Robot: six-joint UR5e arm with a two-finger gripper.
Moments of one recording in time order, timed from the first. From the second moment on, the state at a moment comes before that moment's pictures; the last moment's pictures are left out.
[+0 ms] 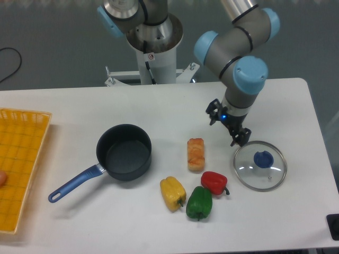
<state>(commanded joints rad) 2.67 -1.90 -1.80 -1.09 1.50 1.30</state>
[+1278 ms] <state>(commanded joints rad) 2.58 -1.98 -1.79 -1.07 1.54 1.20</state>
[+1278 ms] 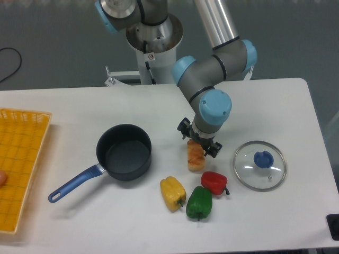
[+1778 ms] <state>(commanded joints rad) 2.58 -1.98 -1.79 -1.06 1.54 1.20</state>
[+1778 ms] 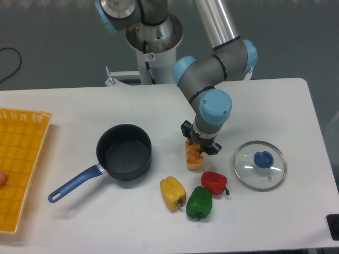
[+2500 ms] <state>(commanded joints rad) 2.58 -1.94 -1.70 -1.09 1.60 1.32</state>
